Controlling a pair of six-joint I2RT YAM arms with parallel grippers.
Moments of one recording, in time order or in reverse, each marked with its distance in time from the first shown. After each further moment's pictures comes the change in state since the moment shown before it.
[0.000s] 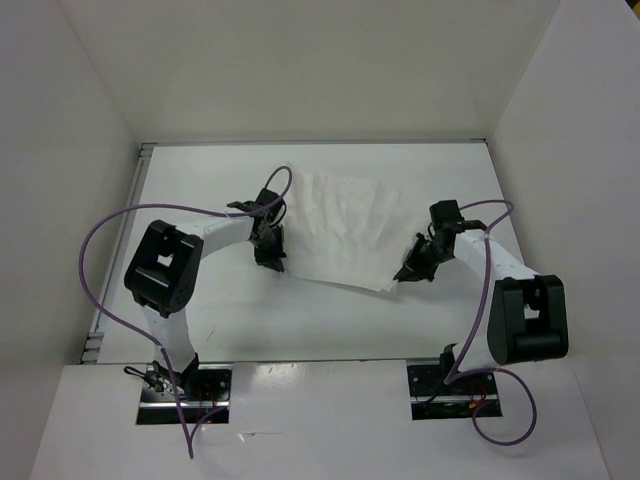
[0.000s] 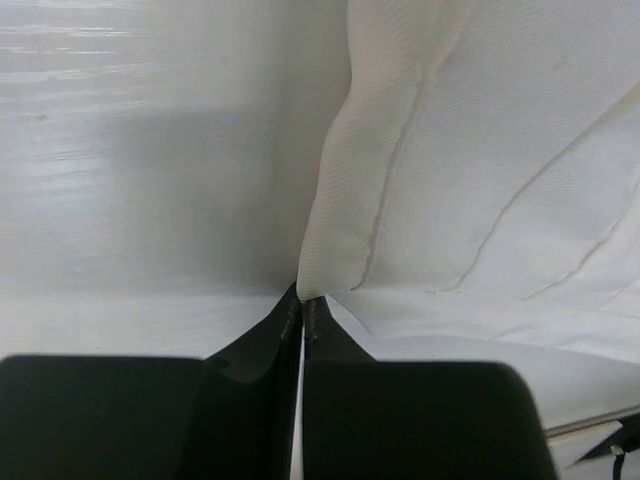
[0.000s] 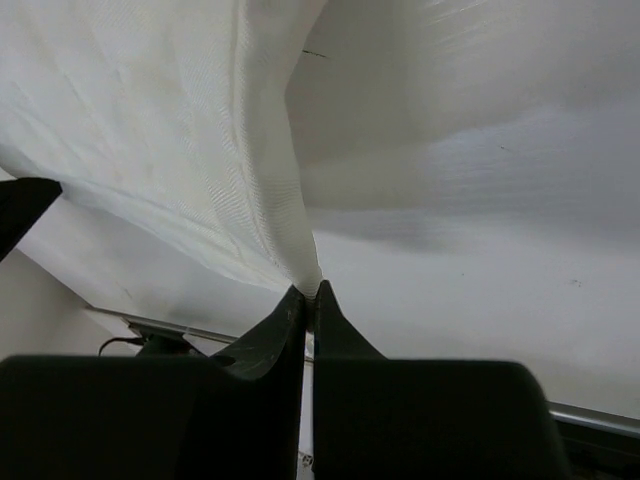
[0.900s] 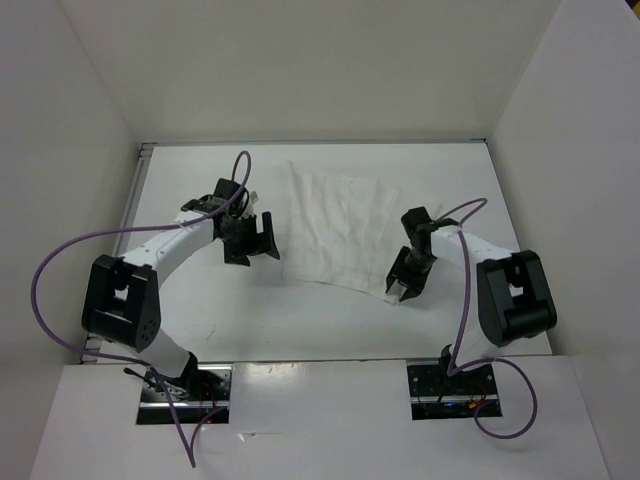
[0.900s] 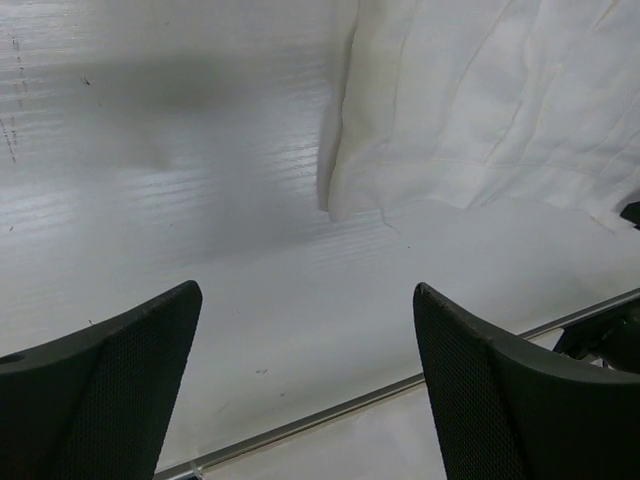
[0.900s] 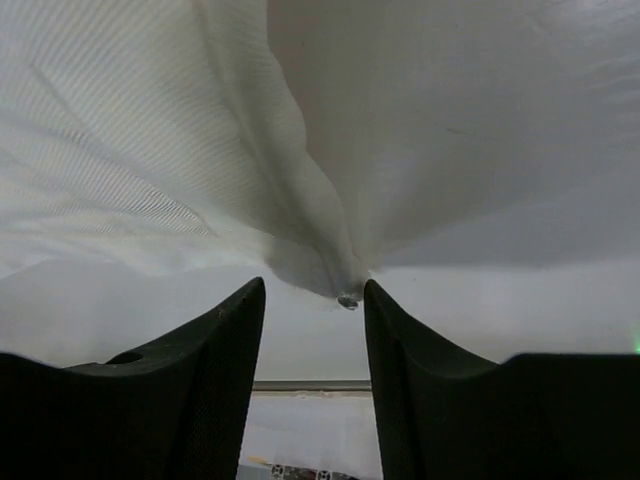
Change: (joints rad) left arm 0.138 -0.300 -0.085 -0.093 0.142 0.100; right arm 0.174 0.128 0.021 -0.067 0.210 0.103
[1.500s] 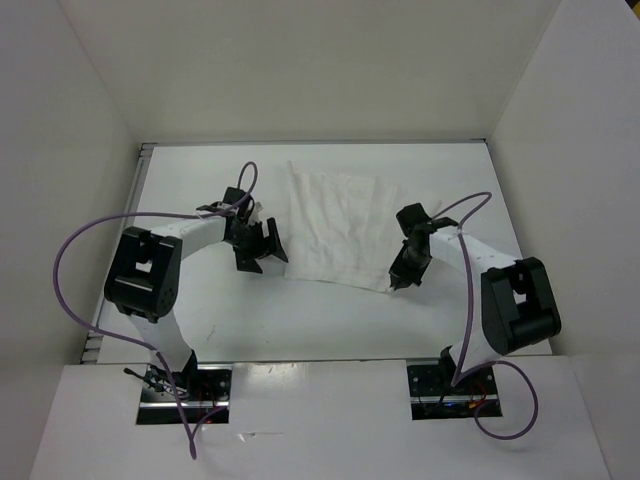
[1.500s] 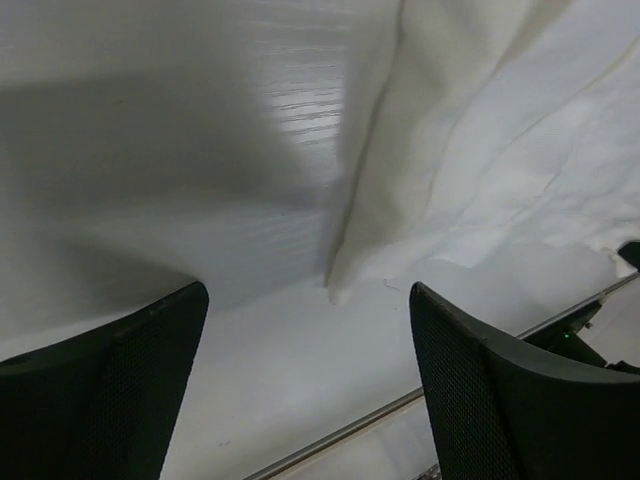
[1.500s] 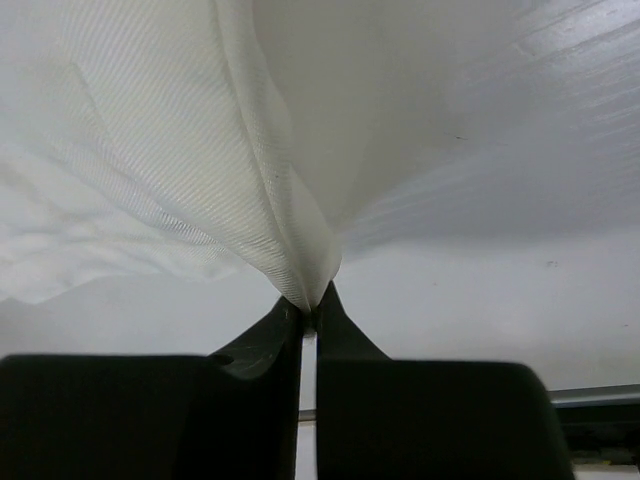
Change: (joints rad) left arm 0.030 0.212 -0.038 0.190 0.122 -0.098; right arm 0.064 -0.022 0.017 0.025 0.108 0.105
